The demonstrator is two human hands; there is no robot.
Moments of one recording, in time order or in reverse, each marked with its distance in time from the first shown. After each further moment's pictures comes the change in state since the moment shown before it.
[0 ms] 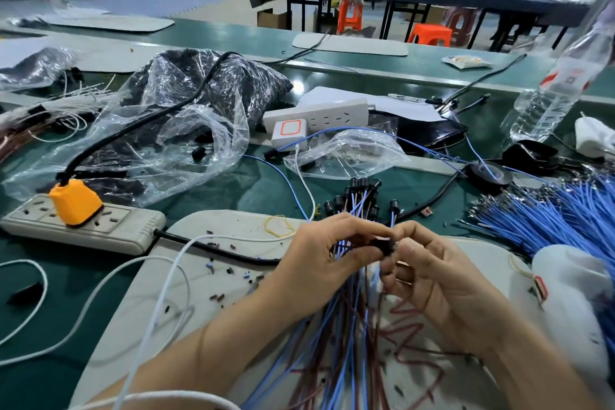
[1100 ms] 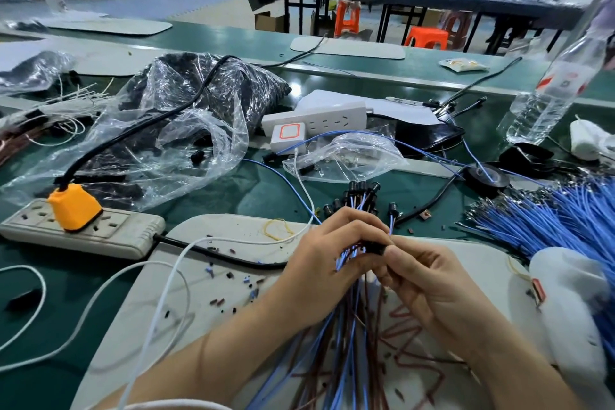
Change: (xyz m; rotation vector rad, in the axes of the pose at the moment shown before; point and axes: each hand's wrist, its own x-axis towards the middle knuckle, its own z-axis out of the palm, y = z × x) left_hand 0.000 0.005 0.005 0.078 0.021 0.134; right_hand 0.005 0.012 0.005 -0.161 -0.016 -0.186
